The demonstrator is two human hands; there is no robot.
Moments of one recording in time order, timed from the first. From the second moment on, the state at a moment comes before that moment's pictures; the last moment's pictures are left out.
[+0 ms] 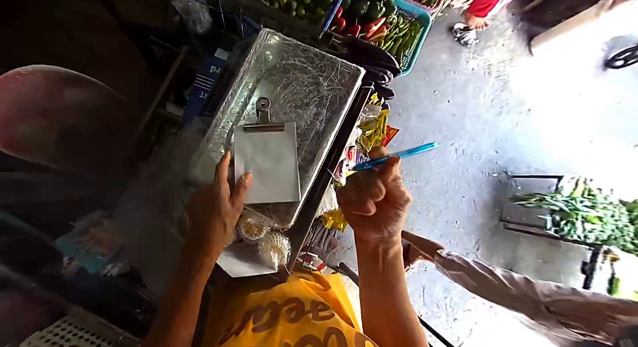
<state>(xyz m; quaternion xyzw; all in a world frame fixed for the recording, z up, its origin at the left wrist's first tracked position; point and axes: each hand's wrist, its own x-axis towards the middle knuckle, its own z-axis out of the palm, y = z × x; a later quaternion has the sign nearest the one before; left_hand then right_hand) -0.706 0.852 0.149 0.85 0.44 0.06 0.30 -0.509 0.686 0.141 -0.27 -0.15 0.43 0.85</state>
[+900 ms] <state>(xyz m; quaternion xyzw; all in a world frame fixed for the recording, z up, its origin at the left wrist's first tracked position) -0.733 0.868 0.128 0.93 0.22 0.13 0.28 -0.581 0.791 0.132 -0.75 -0.34 0.10 0.56</state>
